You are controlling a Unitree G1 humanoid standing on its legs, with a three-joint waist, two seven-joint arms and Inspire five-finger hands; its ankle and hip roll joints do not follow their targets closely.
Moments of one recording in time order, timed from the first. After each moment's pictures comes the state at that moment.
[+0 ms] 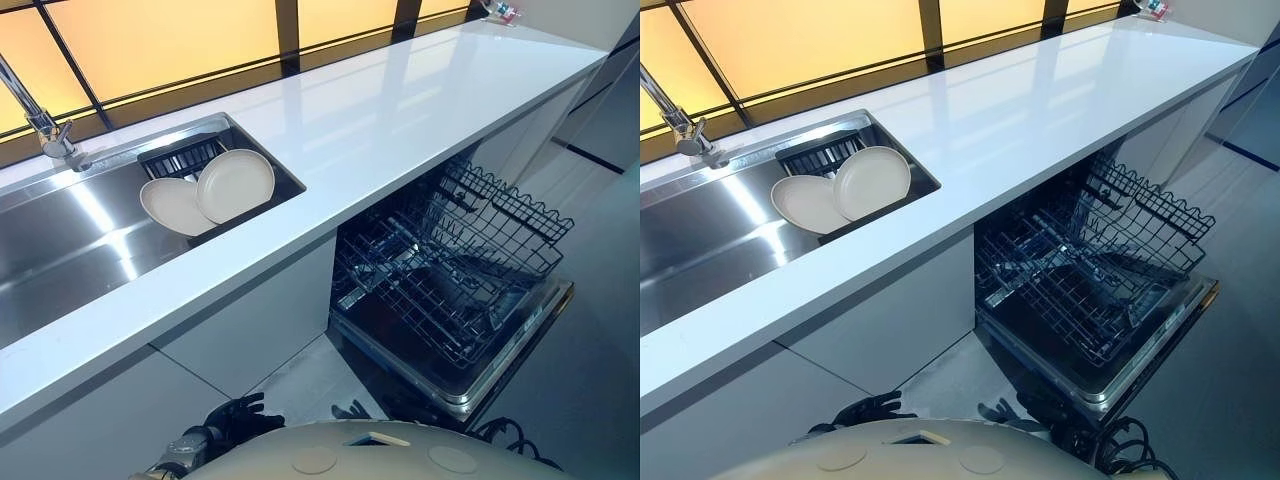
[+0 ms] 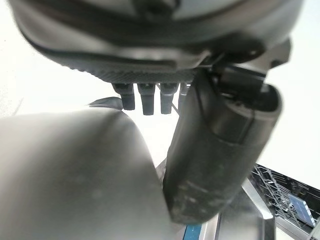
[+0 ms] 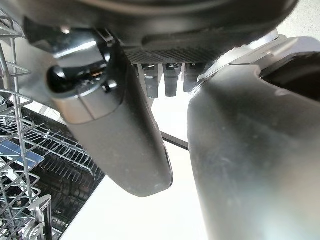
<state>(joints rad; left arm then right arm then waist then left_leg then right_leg) 0.06 0.25 -0.25 1.28 -0.28 -0.13 -0.28 0.04 -0.23 0.08 1.33 0.66 0.07 0.37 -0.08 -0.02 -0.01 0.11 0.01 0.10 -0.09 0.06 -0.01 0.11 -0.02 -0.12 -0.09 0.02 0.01</state>
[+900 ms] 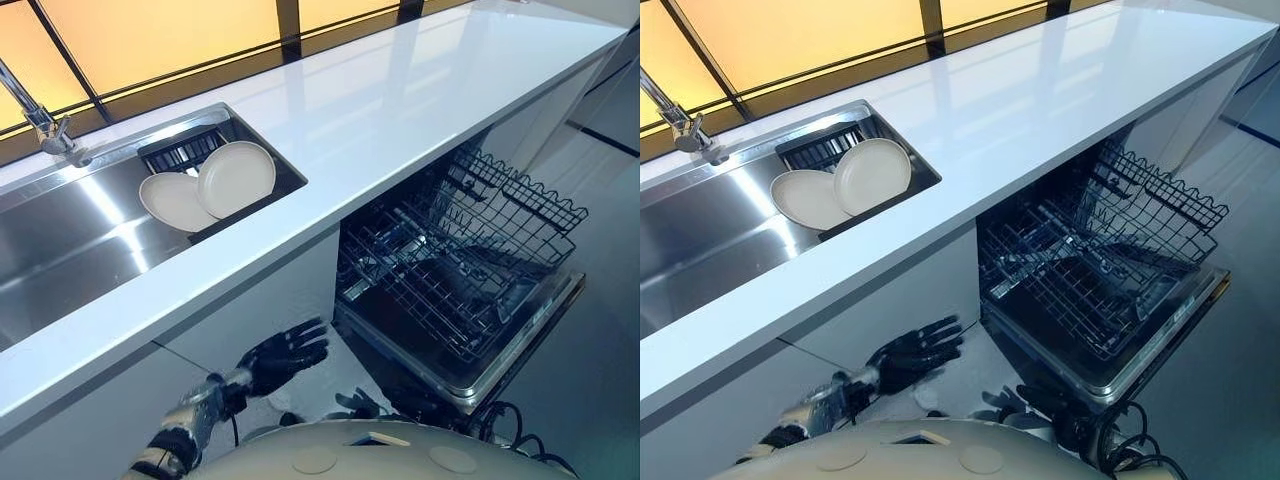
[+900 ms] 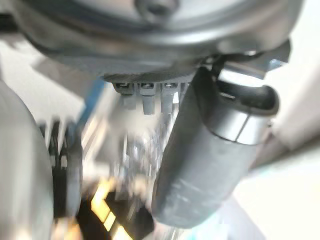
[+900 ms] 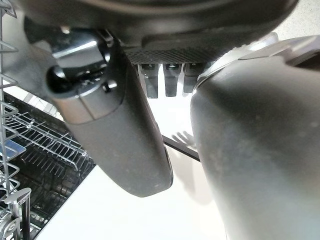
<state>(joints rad) 0.01 0.36 -0.39 0.58 -0.69 0.12 -0.83 0.03 -0.26 0.10 1.20 0.60 0.16 0.33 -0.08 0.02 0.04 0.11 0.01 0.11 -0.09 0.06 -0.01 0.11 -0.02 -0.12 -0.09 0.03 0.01</state>
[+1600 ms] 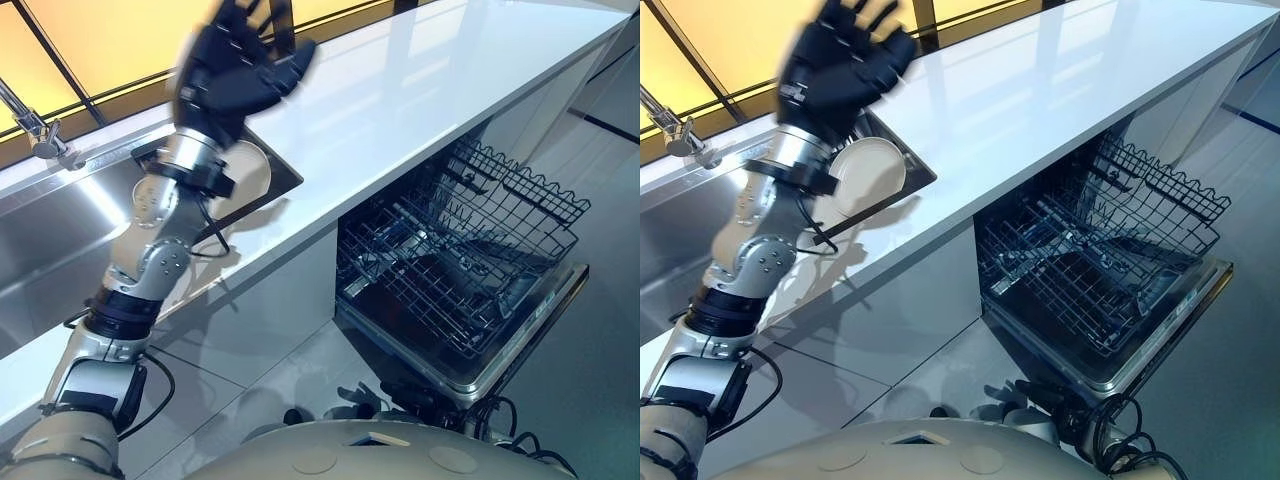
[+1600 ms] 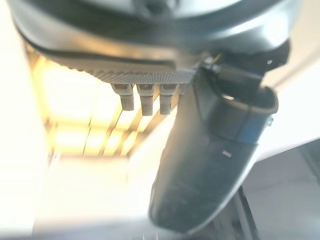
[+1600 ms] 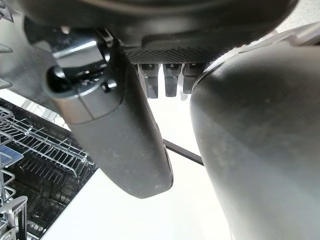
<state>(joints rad) -0.49 0.65 -0.07 -0.17 -0.71 -0.04 0.26 0.04 -0.26 0.17 1.18 0.69 0.15 0.25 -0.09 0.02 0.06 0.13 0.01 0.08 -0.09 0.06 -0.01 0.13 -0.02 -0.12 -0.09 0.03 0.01</state>
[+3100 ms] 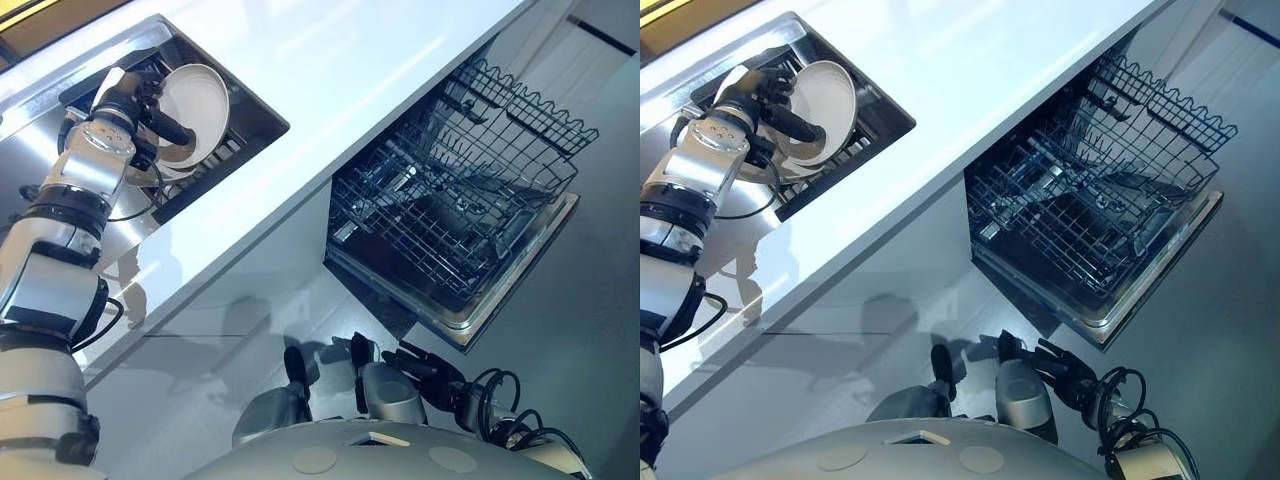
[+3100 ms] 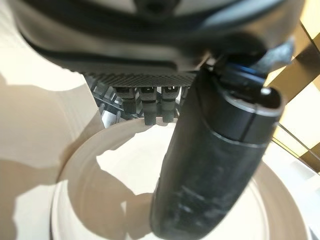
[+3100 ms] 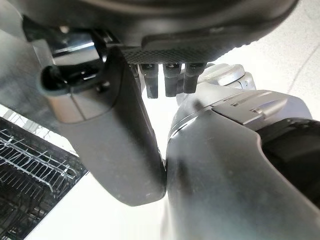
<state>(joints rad) -1.05 0.83 -0.56 0.85 -0.20 0.27 0.04 -0.05 -0.31 0.18 1.19 0.63 0.04 0.34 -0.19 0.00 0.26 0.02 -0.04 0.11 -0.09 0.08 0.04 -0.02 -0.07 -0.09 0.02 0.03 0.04</state>
